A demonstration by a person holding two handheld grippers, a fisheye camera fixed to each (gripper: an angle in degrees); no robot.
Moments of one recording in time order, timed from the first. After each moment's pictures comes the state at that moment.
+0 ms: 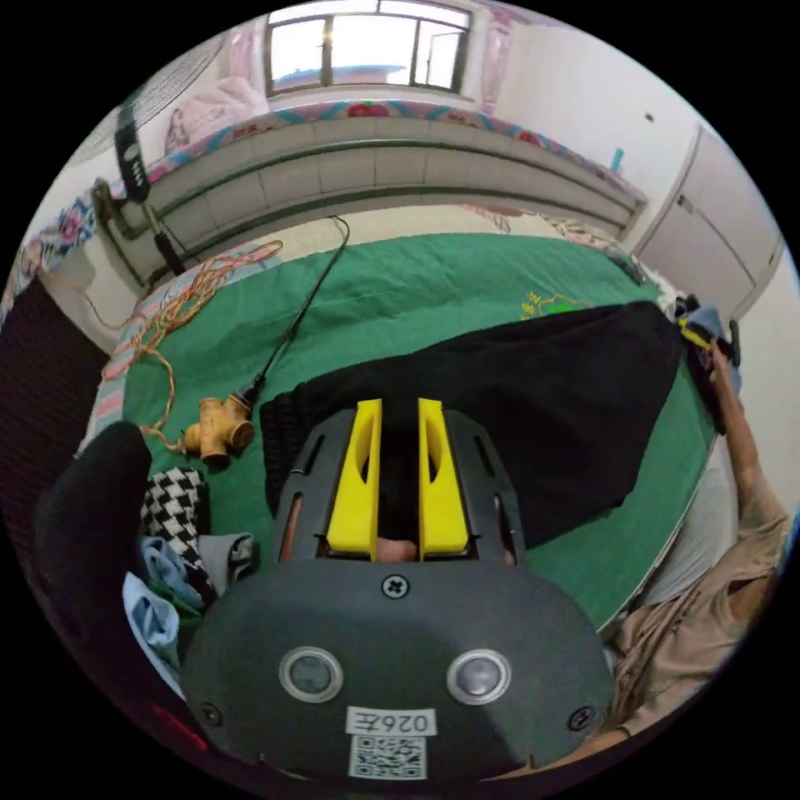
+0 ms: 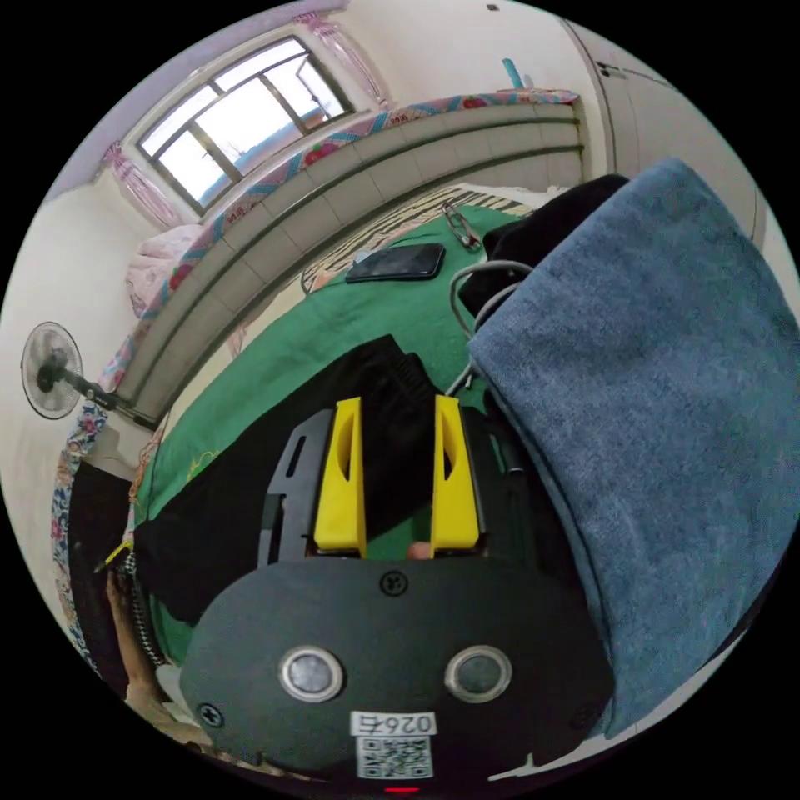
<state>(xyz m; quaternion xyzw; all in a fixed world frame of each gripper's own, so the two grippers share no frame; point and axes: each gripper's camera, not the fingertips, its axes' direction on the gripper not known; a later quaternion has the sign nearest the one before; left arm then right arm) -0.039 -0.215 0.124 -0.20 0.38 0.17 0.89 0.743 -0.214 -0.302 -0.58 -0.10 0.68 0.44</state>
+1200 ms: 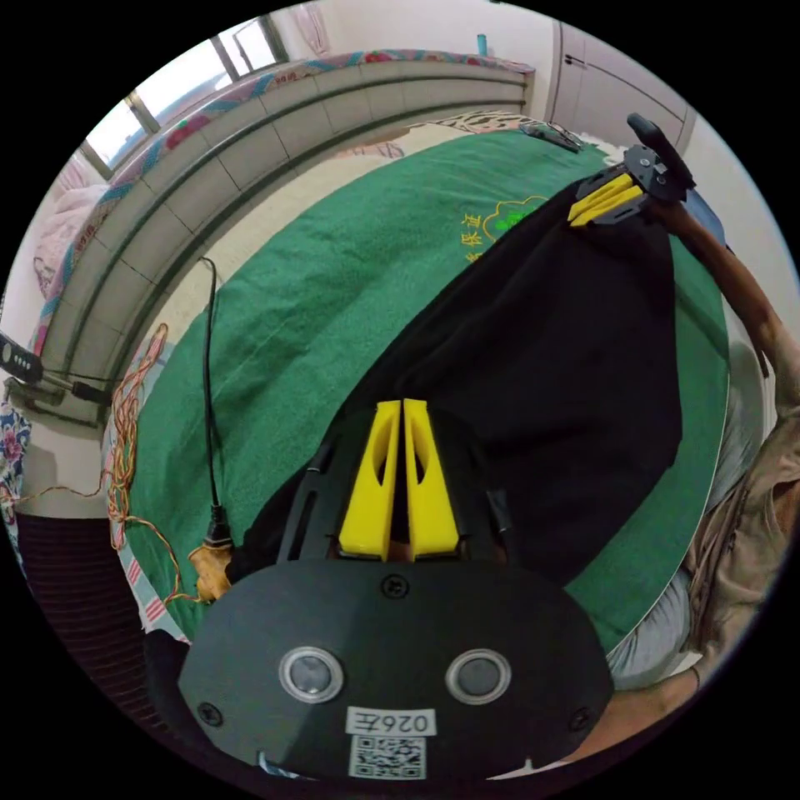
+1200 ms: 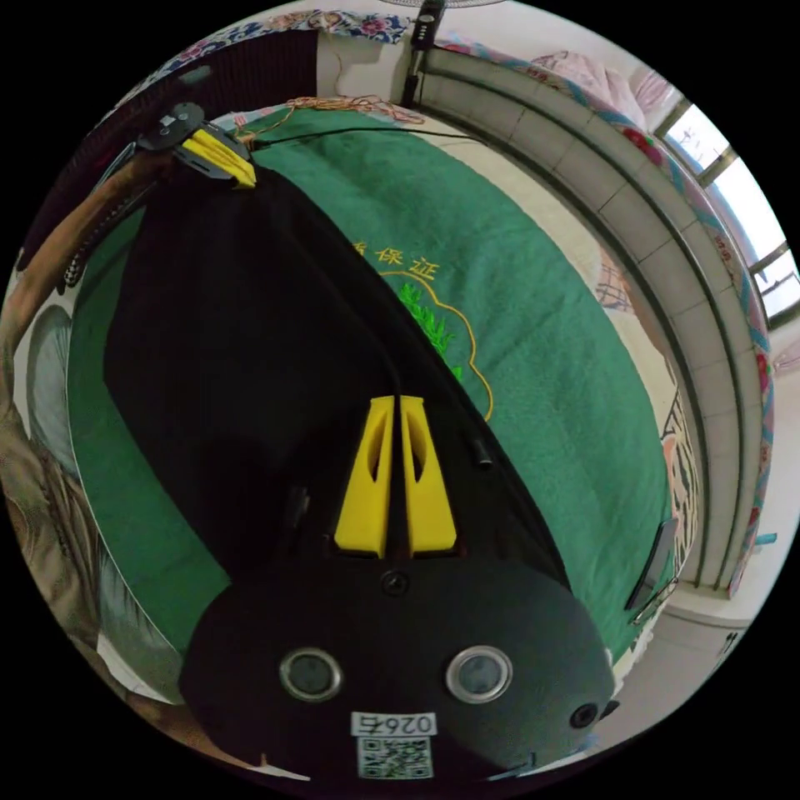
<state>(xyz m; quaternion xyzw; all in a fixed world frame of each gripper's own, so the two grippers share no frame) 0.183 -0.202 0.116 -0.18 0.39 0.41 0.80 0.350 -0.636 0.011 -0.44 -0.57 0.23 0.66</state>
